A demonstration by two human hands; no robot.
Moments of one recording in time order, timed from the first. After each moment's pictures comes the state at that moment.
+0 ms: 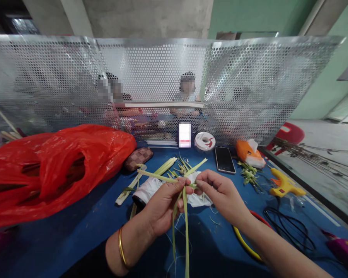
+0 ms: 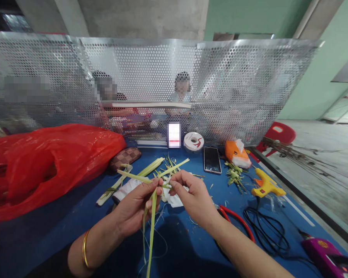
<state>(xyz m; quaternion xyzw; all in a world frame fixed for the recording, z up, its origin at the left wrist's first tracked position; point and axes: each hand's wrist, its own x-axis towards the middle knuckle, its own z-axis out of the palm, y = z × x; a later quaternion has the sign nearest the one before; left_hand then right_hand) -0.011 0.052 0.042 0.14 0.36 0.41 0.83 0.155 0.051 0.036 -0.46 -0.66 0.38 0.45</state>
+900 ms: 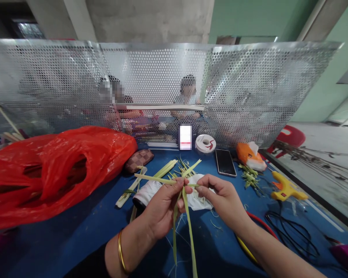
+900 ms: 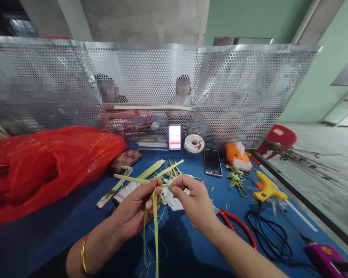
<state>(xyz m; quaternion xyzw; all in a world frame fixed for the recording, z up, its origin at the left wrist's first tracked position) -0.011 0.052 0.041 0.13 0.34 0.43 0.82 0.151 0.050 0.032 -0.48 -0.63 0.38 0.48</state>
